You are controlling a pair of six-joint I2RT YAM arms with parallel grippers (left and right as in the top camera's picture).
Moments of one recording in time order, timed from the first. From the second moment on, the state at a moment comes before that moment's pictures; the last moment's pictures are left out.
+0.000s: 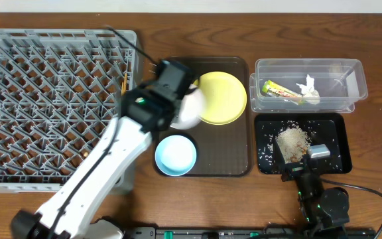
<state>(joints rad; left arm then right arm) -0.54 1.46 1.37 -1.03 -0.48 -0.30 0.22 0.01 0.01 -0.07 0.02 0.04</state>
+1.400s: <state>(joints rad) -0.24 1.90 1.35 -0.44 -1.30 0.19 0.22 0.01 0.01 -0.07 0.02 0.04</state>
